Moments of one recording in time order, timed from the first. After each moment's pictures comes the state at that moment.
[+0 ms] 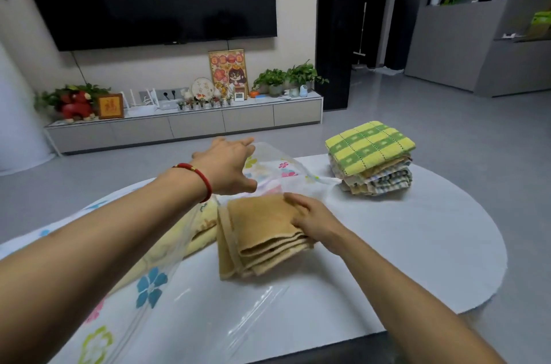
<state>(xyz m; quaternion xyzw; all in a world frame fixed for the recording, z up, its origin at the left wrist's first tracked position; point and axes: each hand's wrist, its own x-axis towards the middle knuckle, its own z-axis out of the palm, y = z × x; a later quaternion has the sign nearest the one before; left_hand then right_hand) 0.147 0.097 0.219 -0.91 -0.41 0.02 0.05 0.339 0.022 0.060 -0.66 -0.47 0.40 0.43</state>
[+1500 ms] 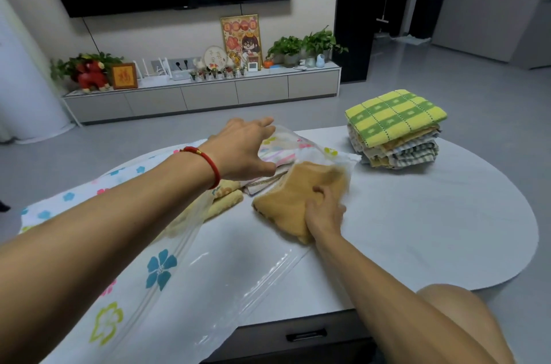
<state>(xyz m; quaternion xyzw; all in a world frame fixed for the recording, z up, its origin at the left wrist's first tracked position) 0.133 0.066 0.210 -0.93 -0.38 -0.01 0.01 0.288 0.026 0.003 -0.77 -0.27 0.25 0.52</state>
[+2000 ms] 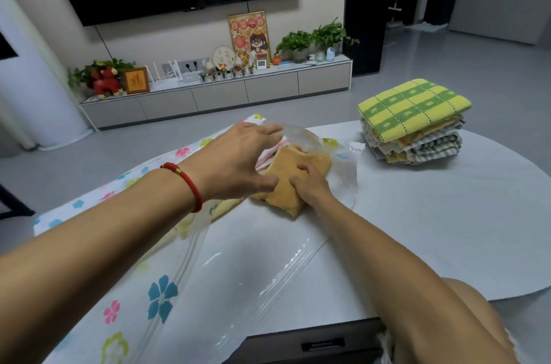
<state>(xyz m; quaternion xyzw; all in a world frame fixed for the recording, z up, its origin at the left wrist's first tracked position) 0.114 0.048 0.210 -0.95 -0.30 -0.06 0.04 0.303 0.113 0.003 -0.73 -0.43 0.33 0.42</state>
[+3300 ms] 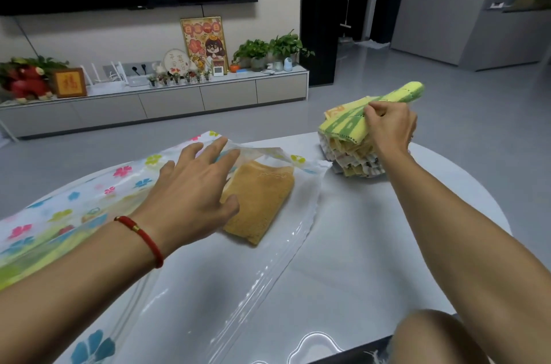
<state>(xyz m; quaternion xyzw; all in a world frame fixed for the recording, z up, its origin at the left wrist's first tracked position) 0.132 0.075 0.165 -0.91 -0.40 -0.08 0.05 0.509 0.075 0.119 -0.78 -0.28 -0.11 0.55</state>
